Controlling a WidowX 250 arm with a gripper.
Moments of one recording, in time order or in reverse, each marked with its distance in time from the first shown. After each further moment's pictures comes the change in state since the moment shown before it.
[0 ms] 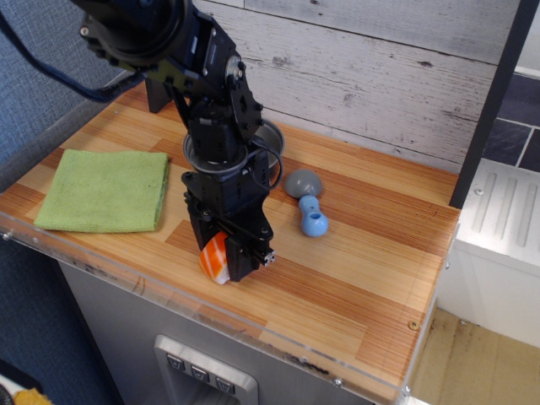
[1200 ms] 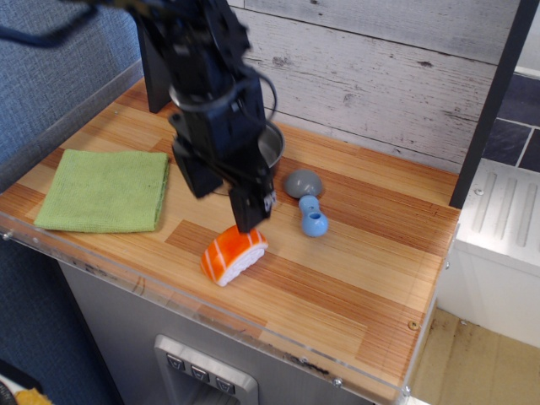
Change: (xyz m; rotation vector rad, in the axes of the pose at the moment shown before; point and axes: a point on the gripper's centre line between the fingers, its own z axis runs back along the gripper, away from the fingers) arm 0.005 -0.001 0.070 0.035 -0.163 0.010
